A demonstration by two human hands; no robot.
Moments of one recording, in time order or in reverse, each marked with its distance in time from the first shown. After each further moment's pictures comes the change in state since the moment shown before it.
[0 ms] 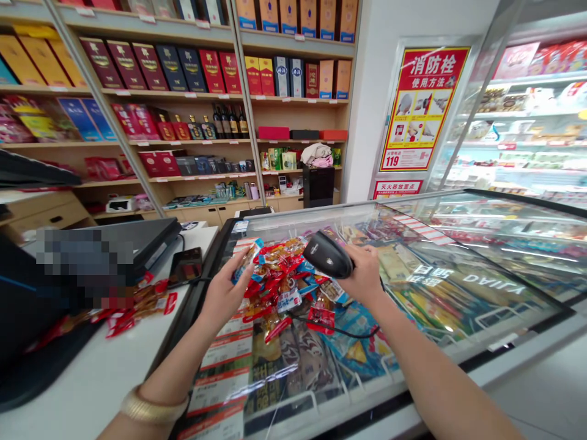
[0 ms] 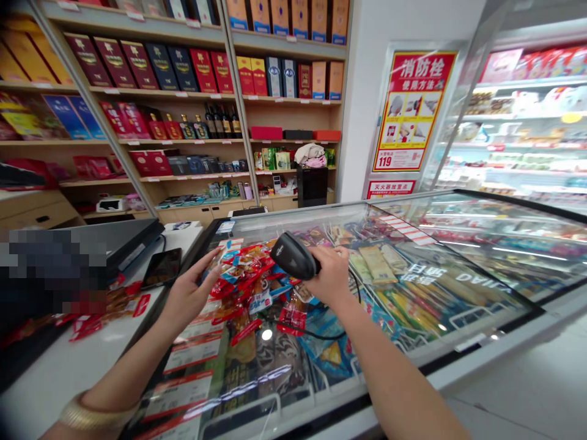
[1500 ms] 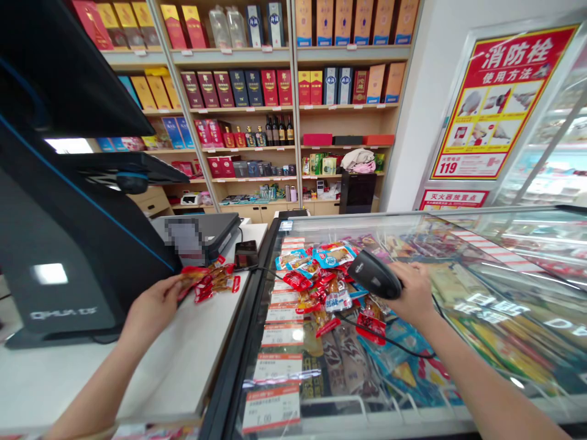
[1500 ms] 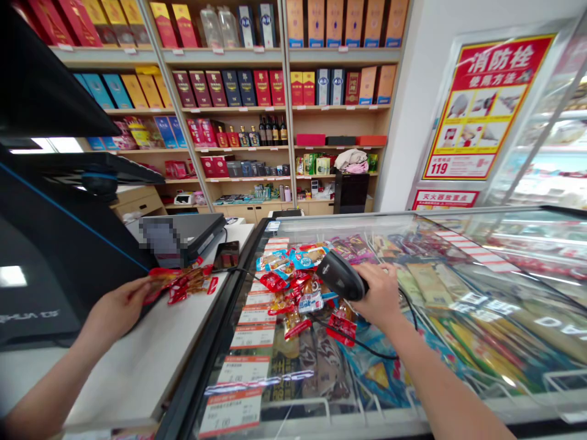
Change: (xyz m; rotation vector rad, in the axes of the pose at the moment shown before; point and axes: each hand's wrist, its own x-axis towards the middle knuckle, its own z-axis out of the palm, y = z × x) left_hand -0.043 -0.068 -0.203 0.396 0.413 -0.458; right_hand -0.015 0.003 0.009 -0.022 -0.007 -0.265
